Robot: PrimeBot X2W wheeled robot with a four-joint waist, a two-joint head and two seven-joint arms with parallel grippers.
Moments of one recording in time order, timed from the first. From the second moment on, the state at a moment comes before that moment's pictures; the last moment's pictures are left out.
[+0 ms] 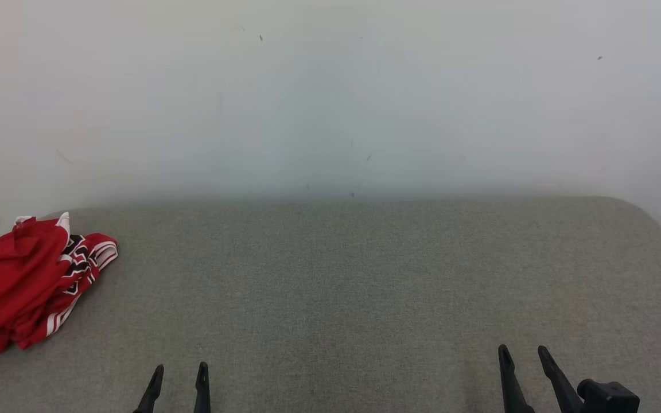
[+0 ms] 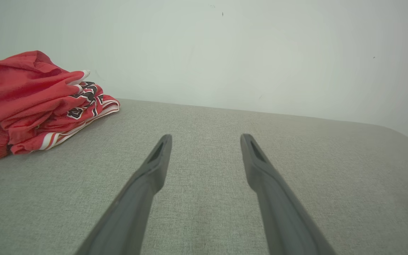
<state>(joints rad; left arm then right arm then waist) 0.04 0.06 -0.09 0.28 -0.23 -0.06 -0.24 0.04 -0.05 0.03 0.30 0.26 0.13 -0.19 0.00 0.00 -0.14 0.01</state>
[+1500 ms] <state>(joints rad) 0.02 0.06 -0.09 0.31 -0.28 -0.09 -0.26 0.04 -0.05 0.05 0.31 0.28 0.13 -0.20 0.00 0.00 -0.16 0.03</state>
